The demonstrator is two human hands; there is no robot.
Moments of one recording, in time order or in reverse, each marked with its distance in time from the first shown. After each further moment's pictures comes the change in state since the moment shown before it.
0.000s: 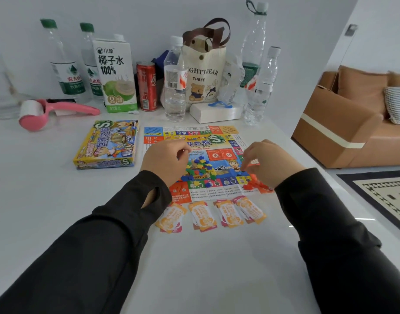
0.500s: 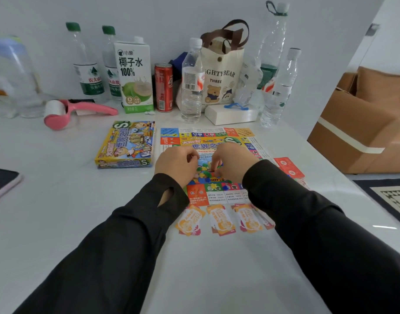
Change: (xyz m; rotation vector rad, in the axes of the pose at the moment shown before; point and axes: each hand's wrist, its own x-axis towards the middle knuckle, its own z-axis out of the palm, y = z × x) left_hand 0.000 -0.008 -0.001 0.028 -0.076 -0.247; right_hand 0.055 -0.076 0.023 -0.128 -0.204 -0.182
